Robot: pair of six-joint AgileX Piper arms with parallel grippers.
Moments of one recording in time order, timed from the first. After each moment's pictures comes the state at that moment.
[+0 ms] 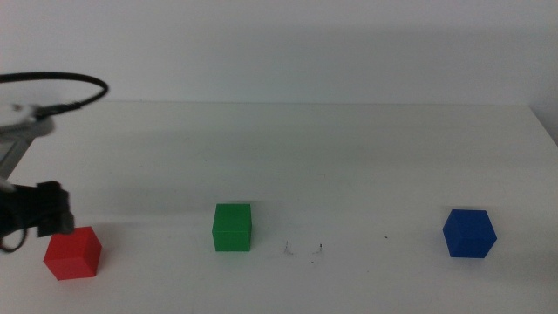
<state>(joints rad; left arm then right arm) 0.08 1.15 -0.79 -0.10 0.85 -0.06 0.01 0.01 0.00 0.06 0.06 0.02</state>
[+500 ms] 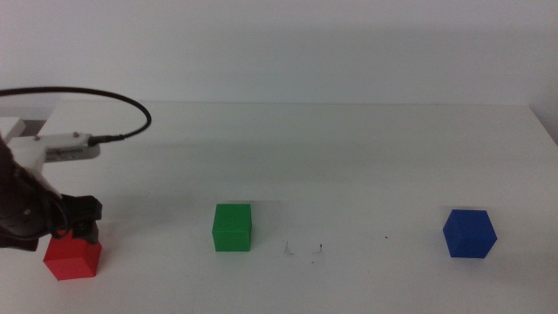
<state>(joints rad) 0.08 1.56 -0.86 -0.07 0.70 0.00 0.01 0.01 0.00 0.06 0.06 0.02</state>
